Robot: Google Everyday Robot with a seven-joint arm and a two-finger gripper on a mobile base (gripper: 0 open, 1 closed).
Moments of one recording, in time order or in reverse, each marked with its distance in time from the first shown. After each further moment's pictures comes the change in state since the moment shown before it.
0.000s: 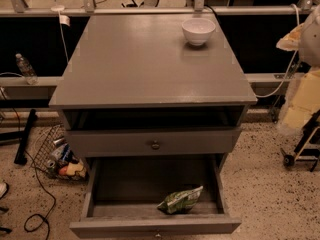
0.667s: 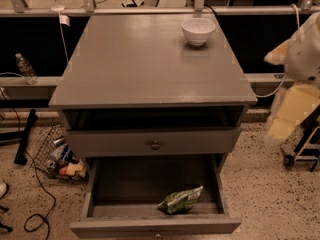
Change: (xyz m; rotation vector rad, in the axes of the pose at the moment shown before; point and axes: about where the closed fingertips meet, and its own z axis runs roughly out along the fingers) arm -0.008 0.010 0.026 -0.035 -0.036 0.004
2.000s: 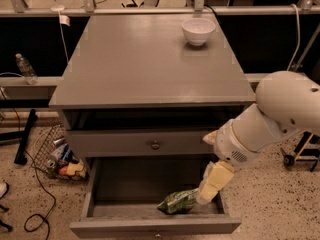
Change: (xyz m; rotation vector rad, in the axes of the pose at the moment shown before) arm -0.031 0.095 0.209 -0.334 -0.232 0.106
